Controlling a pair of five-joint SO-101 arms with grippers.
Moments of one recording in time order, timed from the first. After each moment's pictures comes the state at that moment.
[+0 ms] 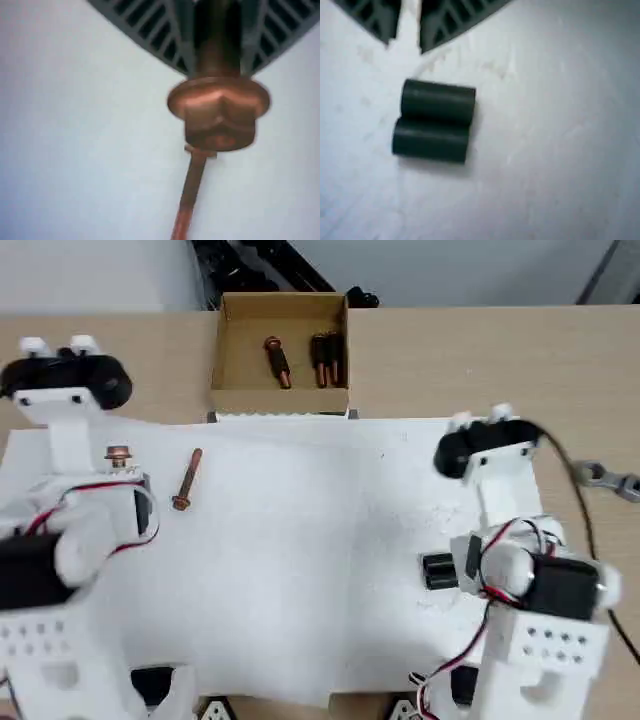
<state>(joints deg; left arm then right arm) -10.6 -41.9 6.0 99.0 1.5 6.3 -52.0 29.8 95.7 22.5</state>
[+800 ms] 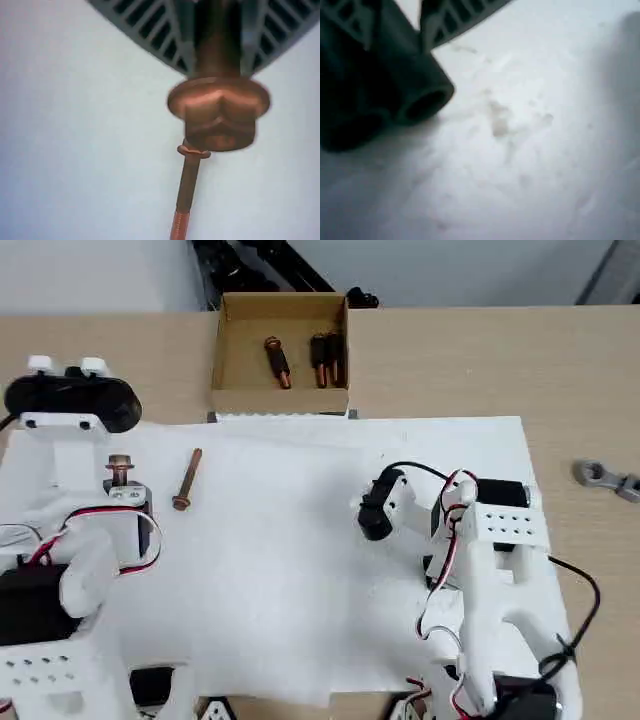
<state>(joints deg) -10.5 -47.9 12.3 97.1 -2.5 1.6 -21.4 40.4 78.2 68.3</state>
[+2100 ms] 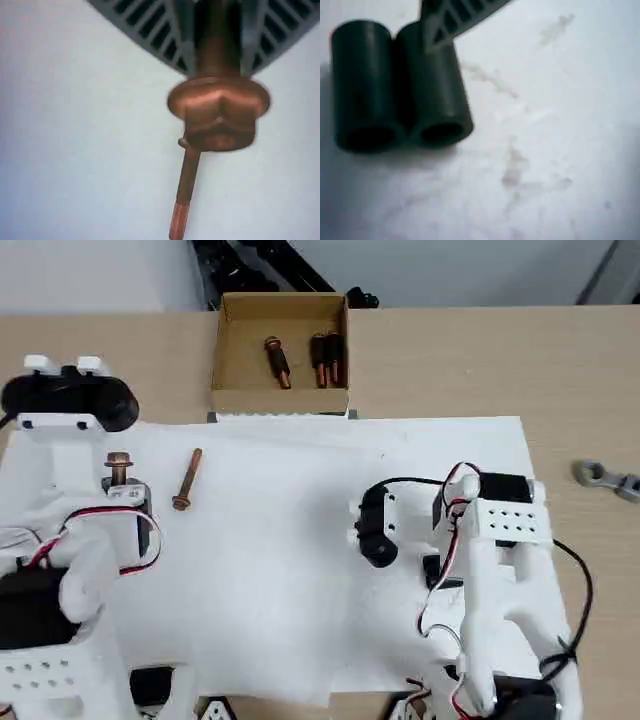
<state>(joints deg) -10.5 -49.2 12.3 96.7 -1.7 1.6 -21.4 38.2 77.7 89.2</state>
